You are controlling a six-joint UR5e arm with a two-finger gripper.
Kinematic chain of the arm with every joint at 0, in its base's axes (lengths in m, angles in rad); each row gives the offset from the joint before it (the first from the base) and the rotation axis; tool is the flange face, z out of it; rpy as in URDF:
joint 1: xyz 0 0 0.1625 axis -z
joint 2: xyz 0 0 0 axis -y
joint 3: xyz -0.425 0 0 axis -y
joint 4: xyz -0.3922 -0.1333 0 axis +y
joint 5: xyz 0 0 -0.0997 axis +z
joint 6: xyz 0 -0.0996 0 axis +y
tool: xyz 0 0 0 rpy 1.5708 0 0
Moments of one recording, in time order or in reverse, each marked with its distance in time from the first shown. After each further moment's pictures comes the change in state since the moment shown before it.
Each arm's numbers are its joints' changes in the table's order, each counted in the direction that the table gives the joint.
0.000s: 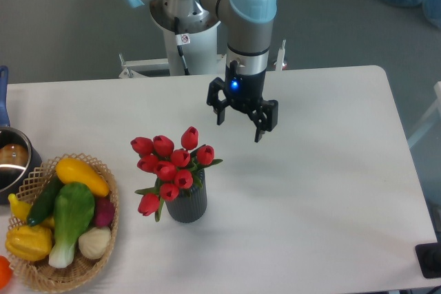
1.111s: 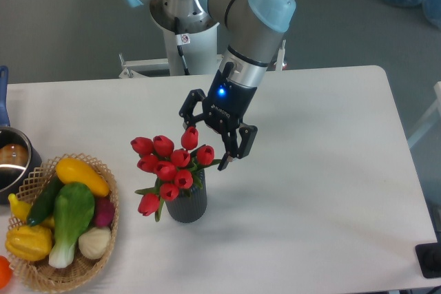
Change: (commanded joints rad) arm 0.026 -0.114 0.114 -0.011 0.267 -0.069
